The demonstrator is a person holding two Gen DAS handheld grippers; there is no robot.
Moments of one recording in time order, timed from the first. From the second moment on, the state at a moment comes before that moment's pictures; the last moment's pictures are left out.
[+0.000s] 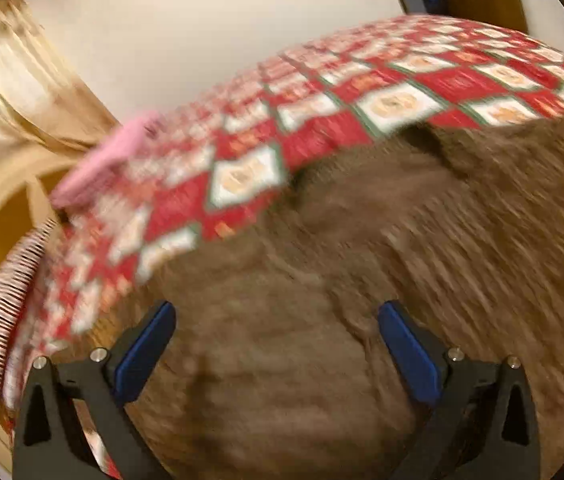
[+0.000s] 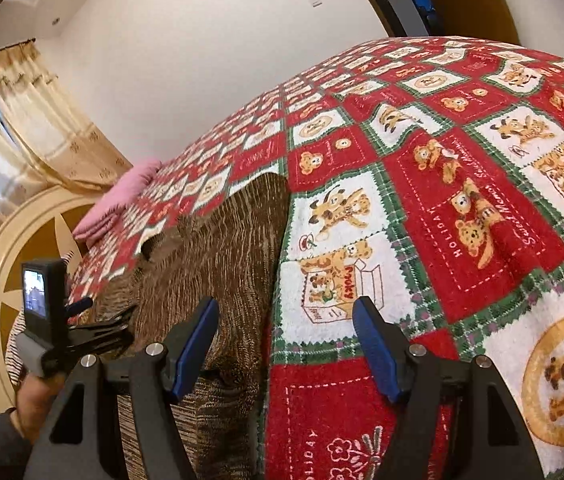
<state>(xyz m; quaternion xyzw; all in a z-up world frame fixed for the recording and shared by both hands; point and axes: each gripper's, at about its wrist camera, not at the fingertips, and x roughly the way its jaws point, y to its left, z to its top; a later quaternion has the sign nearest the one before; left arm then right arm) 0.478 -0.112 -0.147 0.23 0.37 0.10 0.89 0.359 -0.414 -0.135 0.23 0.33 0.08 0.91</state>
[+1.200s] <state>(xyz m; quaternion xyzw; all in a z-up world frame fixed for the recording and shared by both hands) 0.402 -0.020 -0.143 0.03 0.42 0.06 0.91 0.376 -0.261 -0.078 -0.03 0.37 0.09 0.93</state>
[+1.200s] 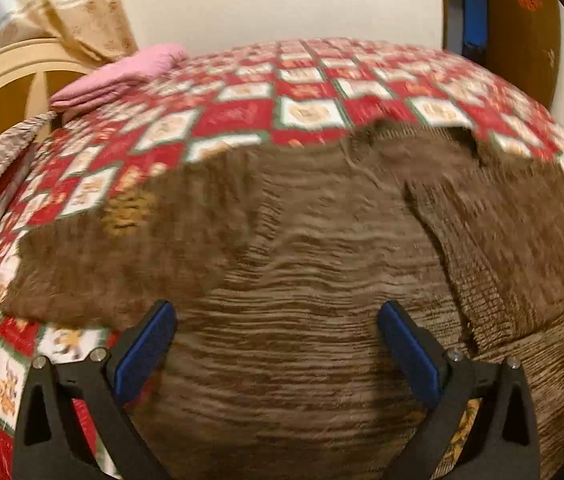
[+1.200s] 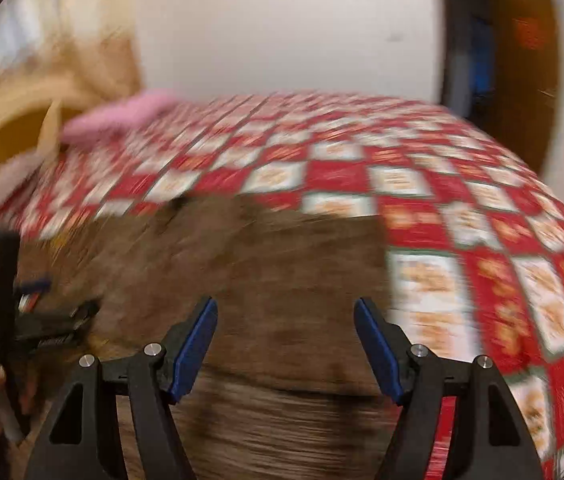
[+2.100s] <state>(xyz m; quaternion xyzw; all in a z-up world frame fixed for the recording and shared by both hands) 0.321 0.238 -0.147 -0.33 0.38 0.14 0.85 0.375 -0.156 -0.145 -0.10 0.41 0.16 0.89</state>
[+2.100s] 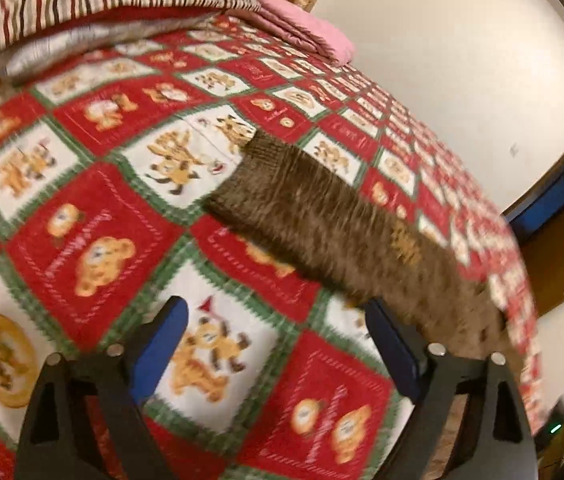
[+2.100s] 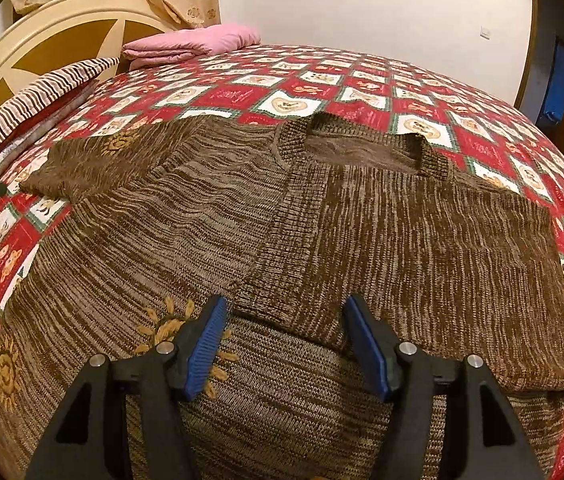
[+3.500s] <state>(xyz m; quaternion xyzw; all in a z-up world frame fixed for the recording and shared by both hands) 0.335 0.320 -0.172 -0.51 0.29 0.12 0.80 0.354 -0.200 -0.099 -0.03 0.36 0.19 0.91</state>
